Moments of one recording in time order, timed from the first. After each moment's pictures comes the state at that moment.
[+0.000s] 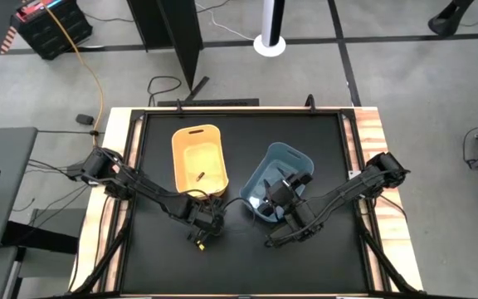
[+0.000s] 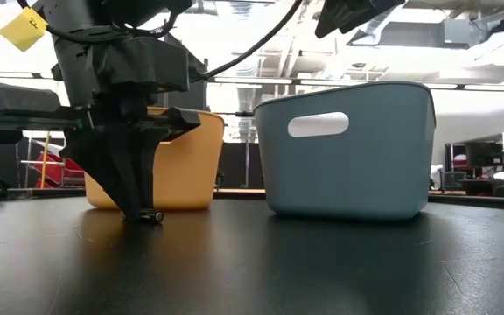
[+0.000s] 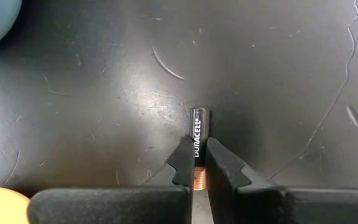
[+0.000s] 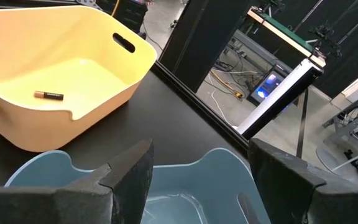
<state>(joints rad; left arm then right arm) -0.39 1.81 0.99 -0.42 -0.12 0.13 0.50 1.83 1.59 -1.38 1.23 1.17</state>
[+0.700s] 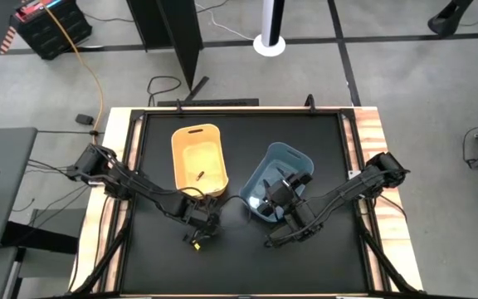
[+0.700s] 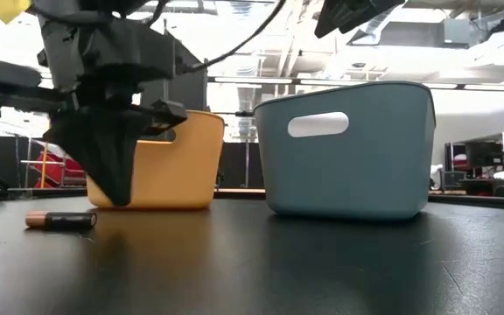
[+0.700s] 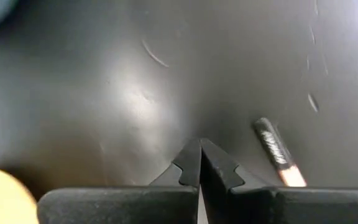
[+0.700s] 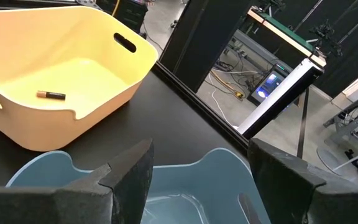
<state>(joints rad) -0.39 1.70 0.98 -0.42 -0.12 0.10 0.50 1.83 1.59 -1.38 1.23 1.17</state>
